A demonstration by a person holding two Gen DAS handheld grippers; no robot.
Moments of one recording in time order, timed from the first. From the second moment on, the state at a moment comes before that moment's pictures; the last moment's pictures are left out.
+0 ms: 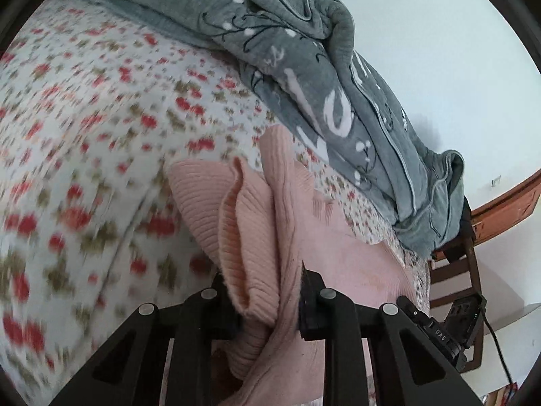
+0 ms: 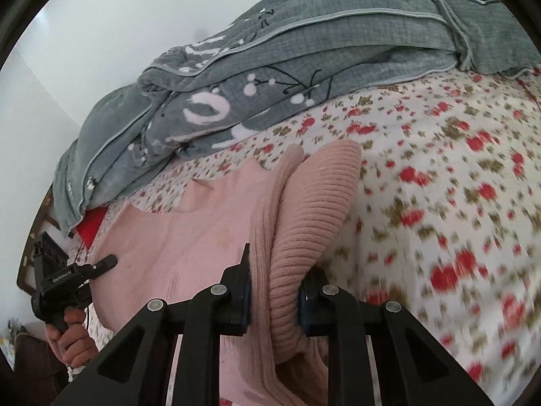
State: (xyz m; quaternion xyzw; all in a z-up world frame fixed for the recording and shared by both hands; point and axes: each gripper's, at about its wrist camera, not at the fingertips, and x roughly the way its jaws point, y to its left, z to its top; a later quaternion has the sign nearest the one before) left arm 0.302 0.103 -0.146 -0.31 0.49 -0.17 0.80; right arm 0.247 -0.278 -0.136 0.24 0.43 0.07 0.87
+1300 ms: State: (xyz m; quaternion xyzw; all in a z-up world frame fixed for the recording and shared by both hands) left arm 0.265 0.089 -0.159 -0.17 0.46 -0.14 0.86; right arm 0.201 -0.274 -0.166 0.10 0.41 0.05 0.90
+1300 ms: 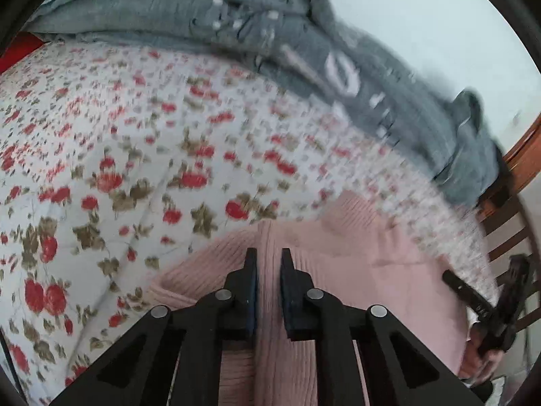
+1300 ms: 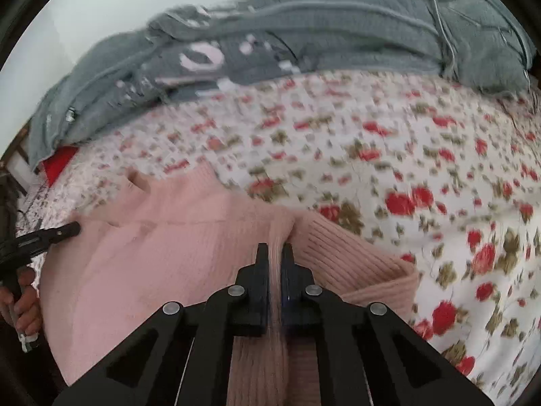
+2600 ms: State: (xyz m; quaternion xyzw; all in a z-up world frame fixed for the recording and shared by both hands) left arm 0.213 0.120 -0.189 -0.28 0.47 -0.21 0.81; right arm 0.130 -0.324 -0.173 0.25 0.43 0.07 0.87
